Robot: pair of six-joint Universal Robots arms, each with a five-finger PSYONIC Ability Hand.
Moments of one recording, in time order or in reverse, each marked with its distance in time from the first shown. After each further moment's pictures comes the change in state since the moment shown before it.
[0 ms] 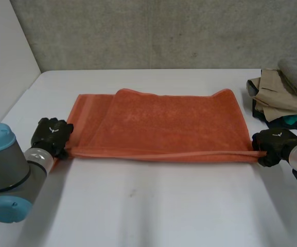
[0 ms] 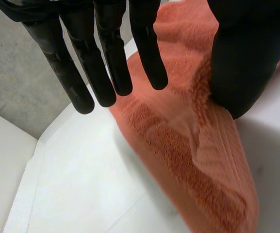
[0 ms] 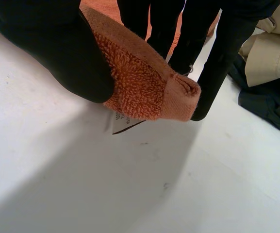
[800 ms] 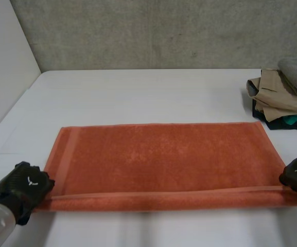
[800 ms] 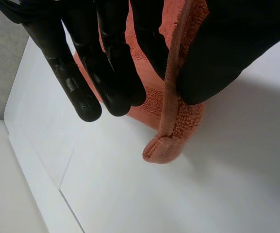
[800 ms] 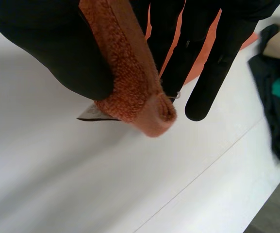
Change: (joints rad) left arm 0.064 0.650 -0.395 -0.573 0.010 0.457; right arm -0.032 -0.347 0.222 0.349 0.214 -0.689; left_hand 0.401 0.455 0.448 0.458 0.439; right_hand 0.000 0.000 0.000 0.000 0.000
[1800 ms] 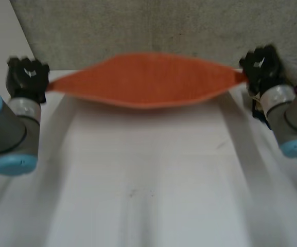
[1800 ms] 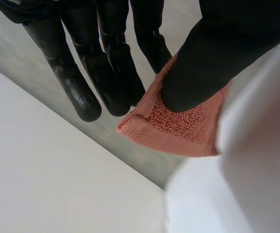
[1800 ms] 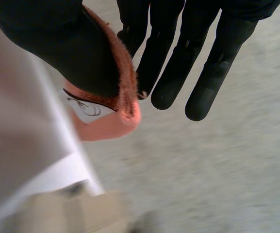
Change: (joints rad) left arm -0.101 -0.589 0.640 0.685 -0.192 -0.363; right arm 0.260 0.461 -0.547 -0.885 -0.049 0.441; left_hand 0.000 0.003 0.005 0.001 0.024; right_hand 0.000 0.001 0.004 0.000 0.060
